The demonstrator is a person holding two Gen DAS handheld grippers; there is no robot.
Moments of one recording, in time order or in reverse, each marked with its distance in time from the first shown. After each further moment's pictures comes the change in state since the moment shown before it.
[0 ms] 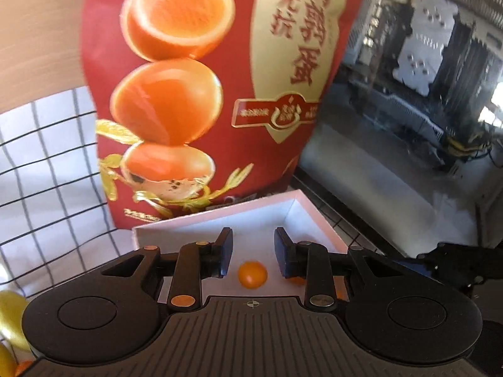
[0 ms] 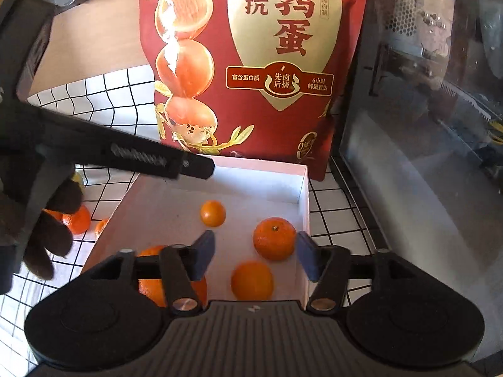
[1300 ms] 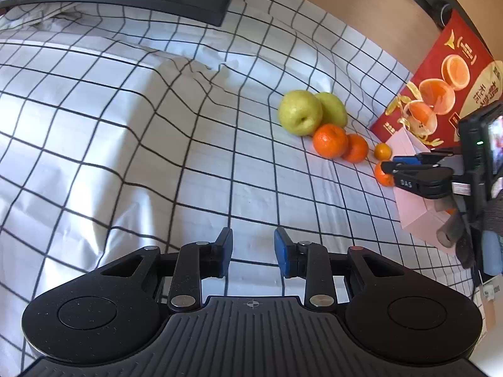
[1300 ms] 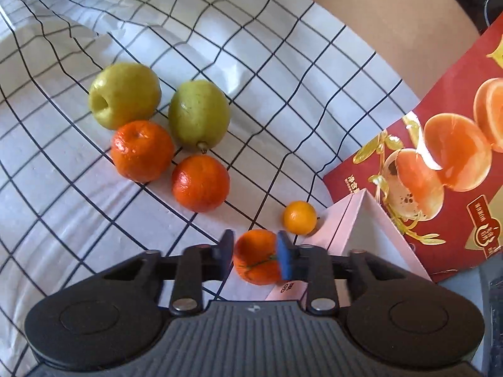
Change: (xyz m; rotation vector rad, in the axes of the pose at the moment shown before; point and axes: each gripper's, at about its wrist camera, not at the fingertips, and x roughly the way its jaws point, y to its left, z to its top) left arm -0.243 0.139 -0.264 -0.601 -0.054 0.360; right arm 0.073 0.240 -0.004 -0.693 0.076 -0.033
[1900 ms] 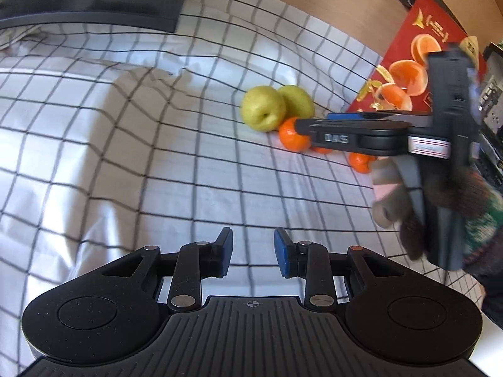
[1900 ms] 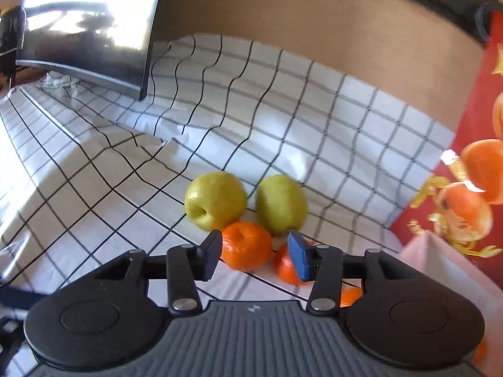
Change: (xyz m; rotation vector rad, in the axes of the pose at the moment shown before) left arm -0.005 -0.020 0.001 0.087 0.010 -0.040; right arm -0.035 0.026 0.017 0.191 -0.242 0.249
